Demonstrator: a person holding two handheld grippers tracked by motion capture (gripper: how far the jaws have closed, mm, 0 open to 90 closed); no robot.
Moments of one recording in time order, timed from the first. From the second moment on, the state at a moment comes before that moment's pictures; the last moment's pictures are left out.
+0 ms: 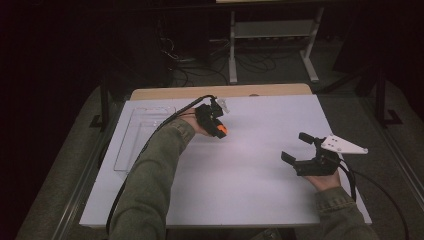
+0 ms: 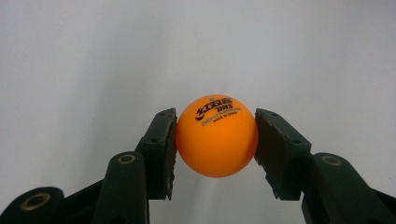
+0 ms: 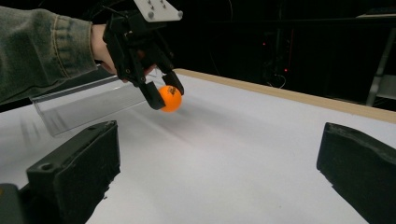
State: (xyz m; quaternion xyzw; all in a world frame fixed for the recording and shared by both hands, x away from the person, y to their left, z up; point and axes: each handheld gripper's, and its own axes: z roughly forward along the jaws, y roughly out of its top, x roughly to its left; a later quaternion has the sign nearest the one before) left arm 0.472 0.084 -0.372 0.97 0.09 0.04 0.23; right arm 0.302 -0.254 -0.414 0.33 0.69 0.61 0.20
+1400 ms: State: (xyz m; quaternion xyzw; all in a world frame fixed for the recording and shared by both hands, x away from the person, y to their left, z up) left arm 0.431 0.138 -0.290 0.96 0.09 0.09 0.26; right arm 0.303 -0.251 -0.416 0.33 0.70 0.60 0.20
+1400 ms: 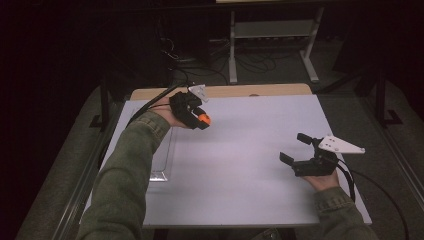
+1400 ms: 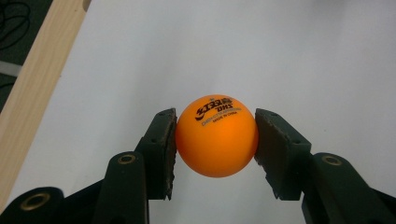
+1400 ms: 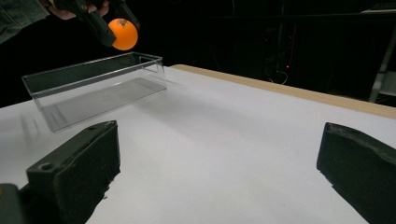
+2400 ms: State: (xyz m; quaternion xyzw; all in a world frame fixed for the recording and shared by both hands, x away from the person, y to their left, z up) left arm 0.410 0.184 -0.268 0.95 0.12 0.11 0.25; right arm 0.304 -0.248 -0.417 0.33 0.70 0.60 0.20
